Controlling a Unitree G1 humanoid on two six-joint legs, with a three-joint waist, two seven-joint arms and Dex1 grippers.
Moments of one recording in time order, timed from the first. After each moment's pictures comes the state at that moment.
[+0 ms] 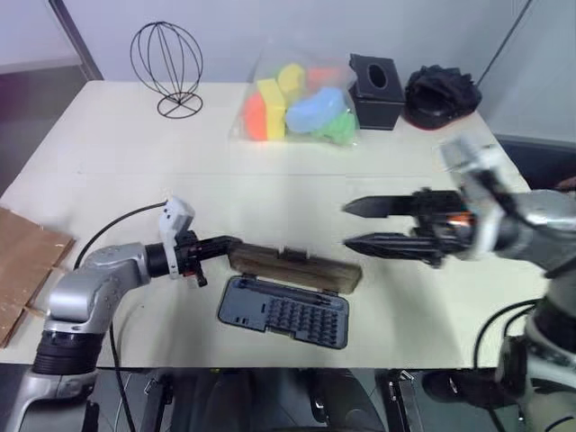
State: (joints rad) left arm -0.26 0.76 0.05 -0.18 -0.64 0.71 -1.09; right arm -0.48 -0.73 -0.44 -0.64 0.99 1.40 1.11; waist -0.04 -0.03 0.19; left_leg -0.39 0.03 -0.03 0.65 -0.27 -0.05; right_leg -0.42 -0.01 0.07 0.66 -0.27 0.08
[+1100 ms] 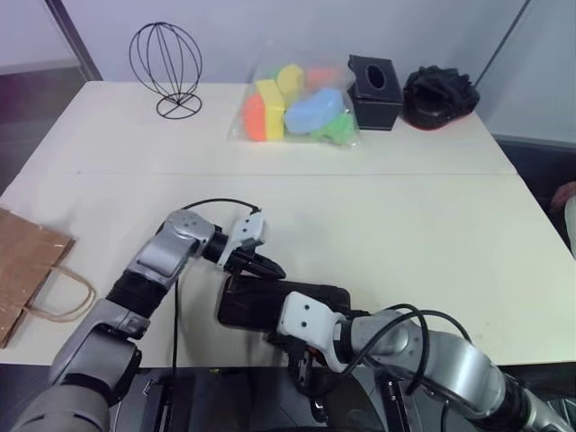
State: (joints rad) left arm -0.67 0.56 -0.41 0.26 -0.23 0.32 -1.46; right arm -0.30 -0.61 0.70 -0.85 0.36 1.16 0.37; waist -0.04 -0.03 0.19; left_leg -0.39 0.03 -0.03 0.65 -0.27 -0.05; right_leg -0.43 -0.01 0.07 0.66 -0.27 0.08
